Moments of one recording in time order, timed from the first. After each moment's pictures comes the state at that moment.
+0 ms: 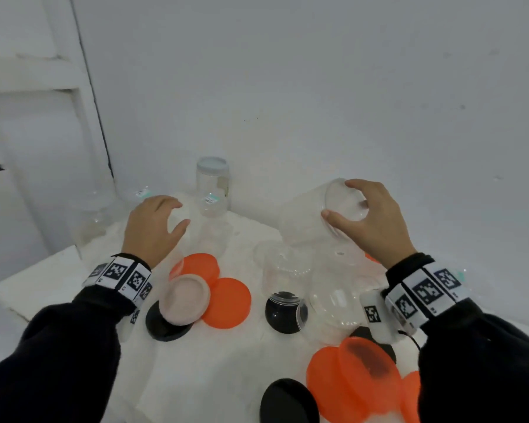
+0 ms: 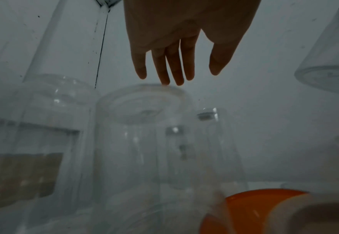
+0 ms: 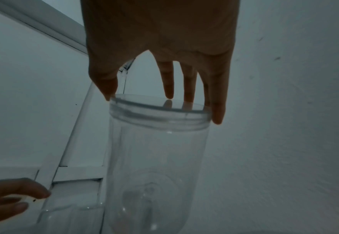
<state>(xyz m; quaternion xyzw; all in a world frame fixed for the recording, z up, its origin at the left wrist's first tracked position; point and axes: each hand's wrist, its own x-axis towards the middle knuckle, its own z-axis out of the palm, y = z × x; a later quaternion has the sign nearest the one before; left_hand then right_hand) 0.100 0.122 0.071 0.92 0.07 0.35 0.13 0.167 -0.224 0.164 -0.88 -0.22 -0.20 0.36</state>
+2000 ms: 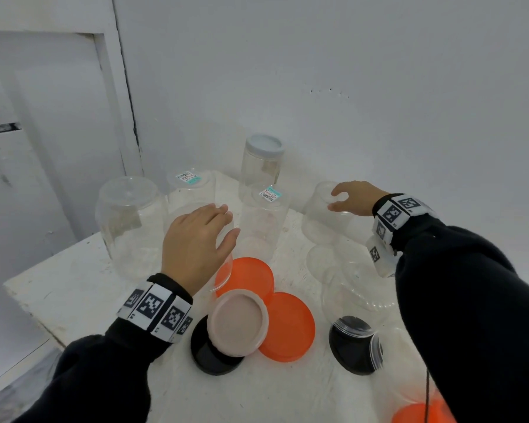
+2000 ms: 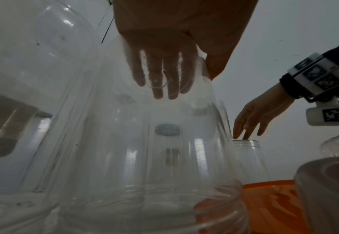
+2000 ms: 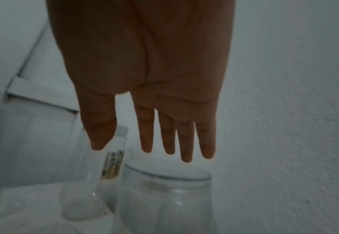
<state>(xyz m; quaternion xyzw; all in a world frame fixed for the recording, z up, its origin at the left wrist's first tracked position) 0.119 0.161 0.029 0.92 0.05 0.37 0.12 0.337 -0.055 0.119 -0.97 -0.24 0.10 0.04</state>
